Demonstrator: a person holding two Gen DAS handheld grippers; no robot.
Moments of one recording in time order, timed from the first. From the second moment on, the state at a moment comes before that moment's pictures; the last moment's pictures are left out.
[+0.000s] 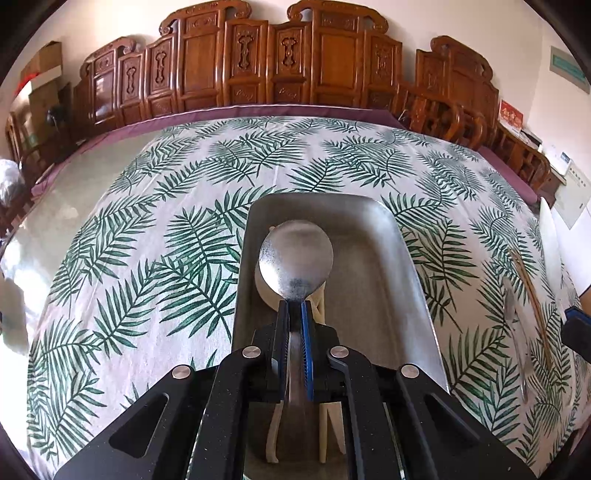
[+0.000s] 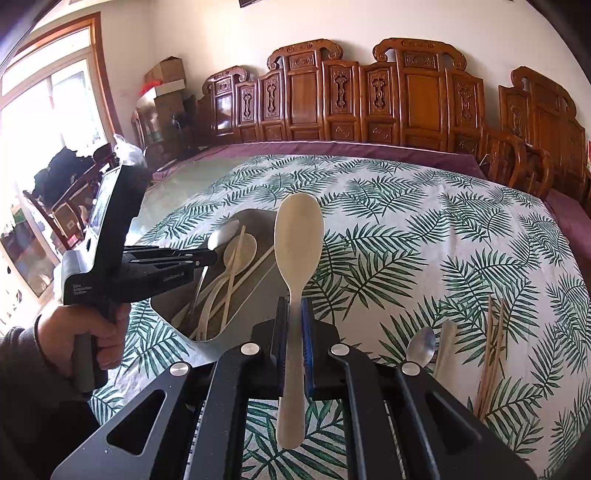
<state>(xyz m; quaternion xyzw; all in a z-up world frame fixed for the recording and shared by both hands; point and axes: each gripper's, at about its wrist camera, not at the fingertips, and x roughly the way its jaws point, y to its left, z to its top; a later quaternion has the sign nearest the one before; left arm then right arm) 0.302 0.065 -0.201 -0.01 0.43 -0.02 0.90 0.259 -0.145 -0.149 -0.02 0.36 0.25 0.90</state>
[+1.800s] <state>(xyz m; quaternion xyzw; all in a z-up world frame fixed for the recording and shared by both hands) 0.294 0.155 -0.161 -0.05 0.37 0.01 0.93 0.325 -0.012 -0.178 -0.04 0.42 0.23 0.88</state>
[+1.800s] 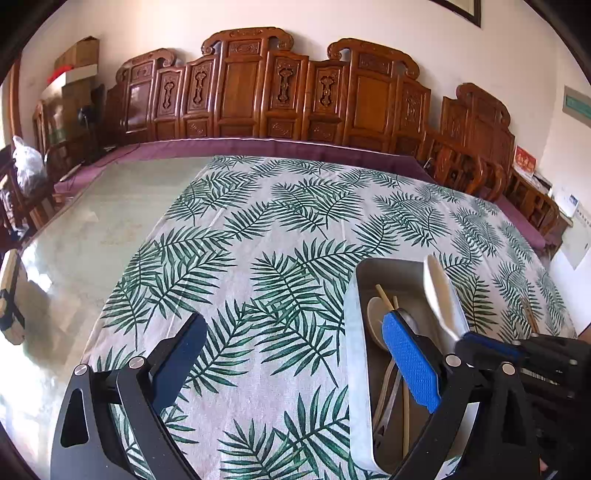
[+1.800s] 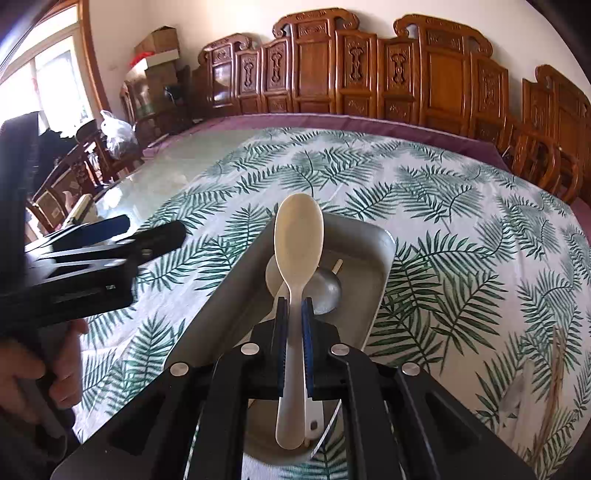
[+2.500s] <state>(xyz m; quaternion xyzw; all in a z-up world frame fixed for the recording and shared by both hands) 0.294 0.147 -0.166 -0.03 0.37 0.01 0.93 0.335 -0.013 -0.189 -0.03 0.43 0.23 0.87</state>
